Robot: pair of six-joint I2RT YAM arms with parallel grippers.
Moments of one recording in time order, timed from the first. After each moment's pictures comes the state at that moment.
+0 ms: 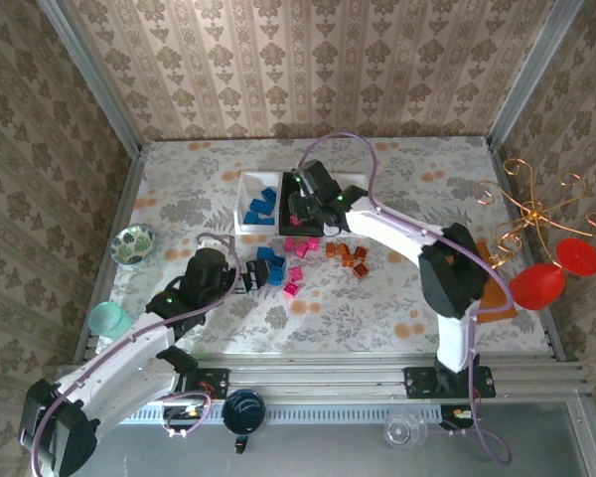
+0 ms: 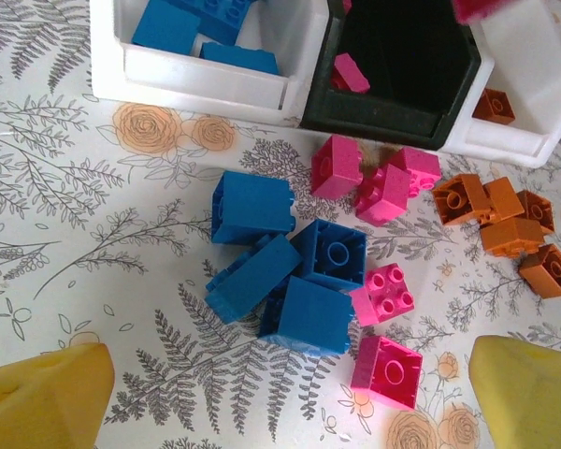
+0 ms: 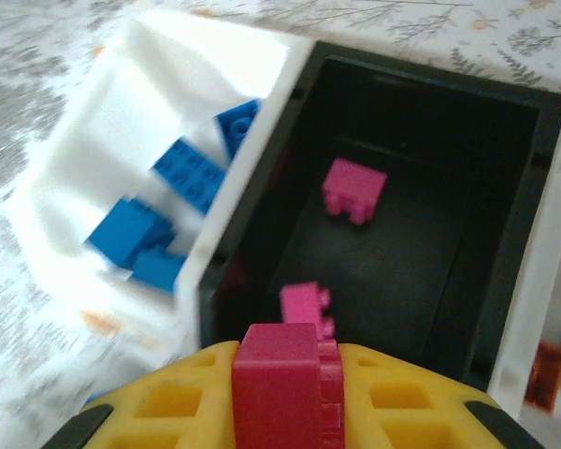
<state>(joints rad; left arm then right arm) -0.63 0.81 0.45 -0.27 -0.04 -0.56 0.64 1.97 1.60 -0.41 0.15 0.36</state>
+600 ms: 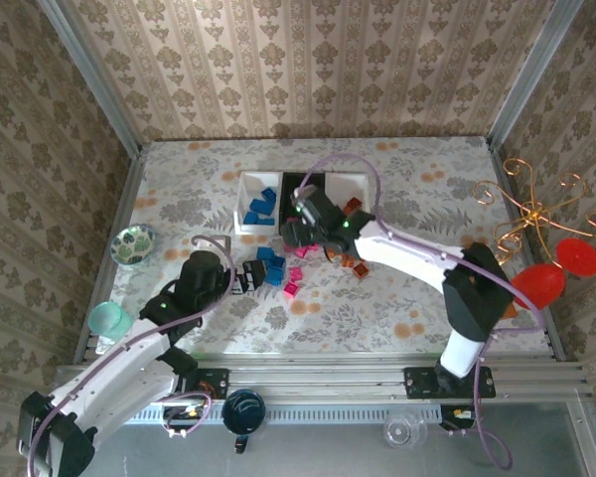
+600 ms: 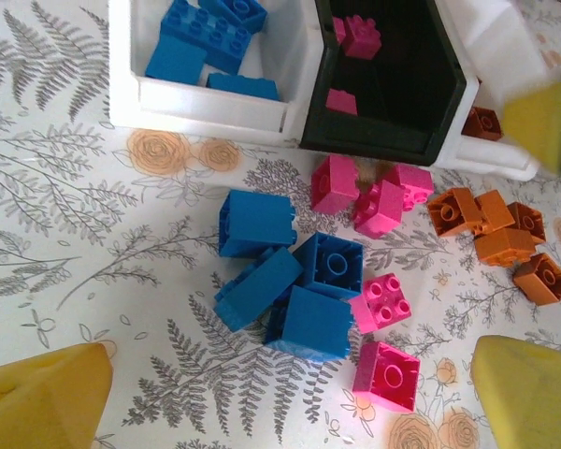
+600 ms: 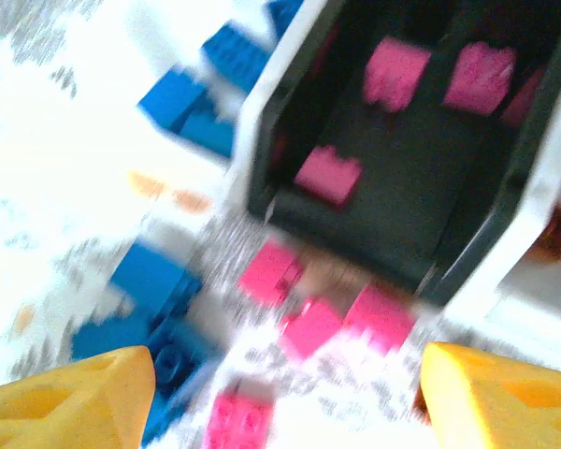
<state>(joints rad) -0.63 0.72 0.45 -0.31 -0.08 -0.54 0.80 1.71 1.28 -0.41 0.19 0.38</state>
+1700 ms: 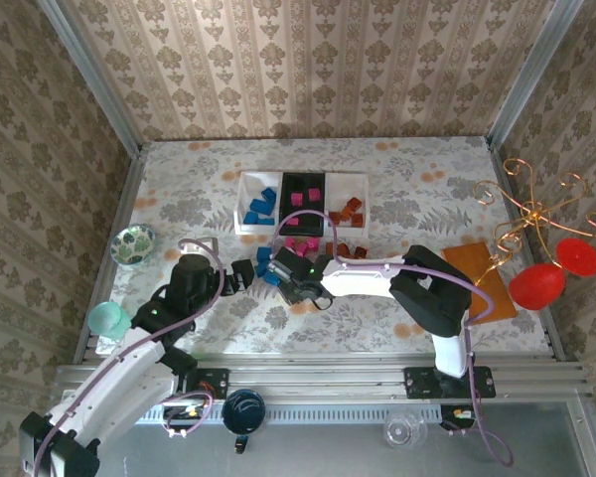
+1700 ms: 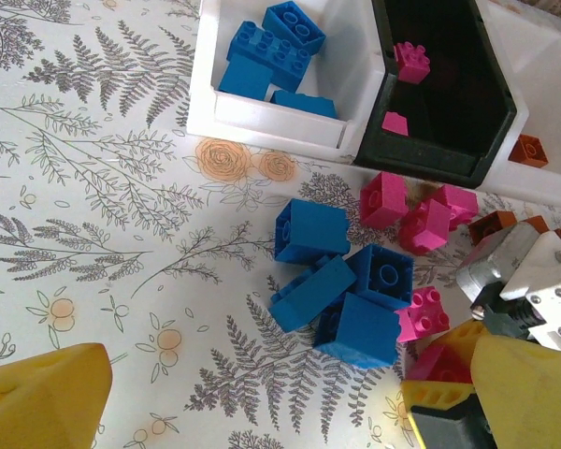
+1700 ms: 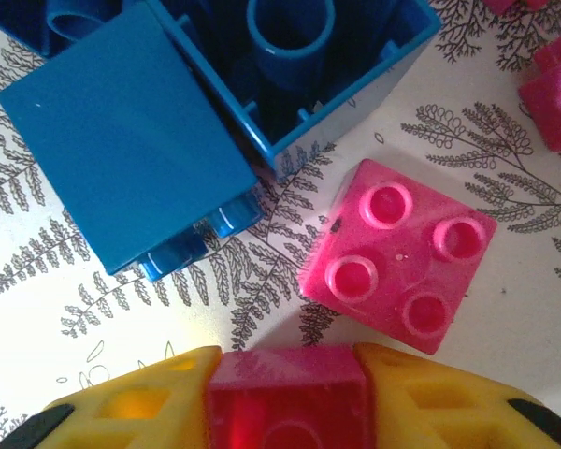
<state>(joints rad) -0.55 0.65 0.44 -0.38 -0.10 -0.53 0.99 1.93 1.18 -0.38 0.19 0.37</state>
